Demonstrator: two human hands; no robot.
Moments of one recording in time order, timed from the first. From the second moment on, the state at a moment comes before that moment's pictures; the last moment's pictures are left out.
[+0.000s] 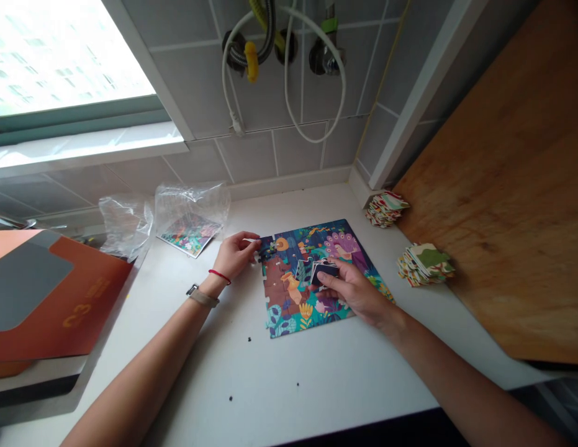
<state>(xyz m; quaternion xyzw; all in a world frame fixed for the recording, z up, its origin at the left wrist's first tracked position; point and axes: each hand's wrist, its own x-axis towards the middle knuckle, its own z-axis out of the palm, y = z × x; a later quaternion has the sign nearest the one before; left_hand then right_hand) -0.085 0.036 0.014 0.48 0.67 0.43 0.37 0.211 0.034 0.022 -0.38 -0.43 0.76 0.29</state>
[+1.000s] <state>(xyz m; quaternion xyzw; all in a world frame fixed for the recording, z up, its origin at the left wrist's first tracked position) -0.091 0.043 0.008 0.63 0.69 0.34 0.10 0.211 0.034 0.020 -0.39 -0.43 0.77 0.28</state>
